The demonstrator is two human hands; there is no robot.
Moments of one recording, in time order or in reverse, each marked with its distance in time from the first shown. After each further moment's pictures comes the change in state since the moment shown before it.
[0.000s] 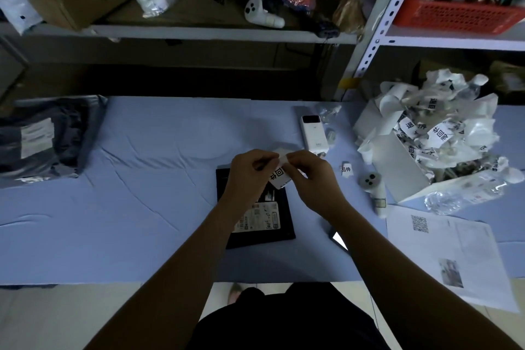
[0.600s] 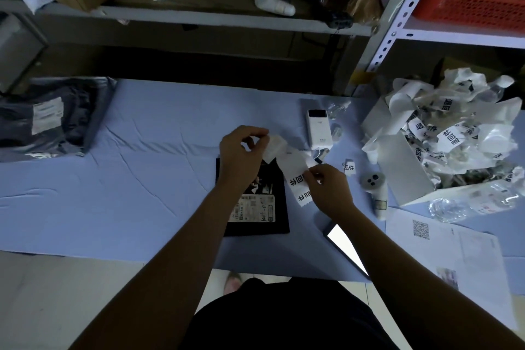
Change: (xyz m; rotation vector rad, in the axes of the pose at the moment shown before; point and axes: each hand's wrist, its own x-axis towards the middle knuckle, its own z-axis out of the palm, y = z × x) left_hand 0.011 0.017 0.004 0.032 0.263 0.038; right_hand -0.003 0.068 -0.016 -0.234 -0.013 0.247
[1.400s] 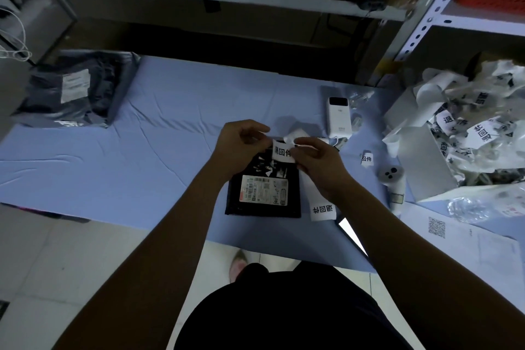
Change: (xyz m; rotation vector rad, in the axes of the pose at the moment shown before) left_hand -0.011 -0.018 -0.049 -0.047 -0.242 -0.218; right_hand 0.001 -0.045 0.019 0.888 -0.347 0.226
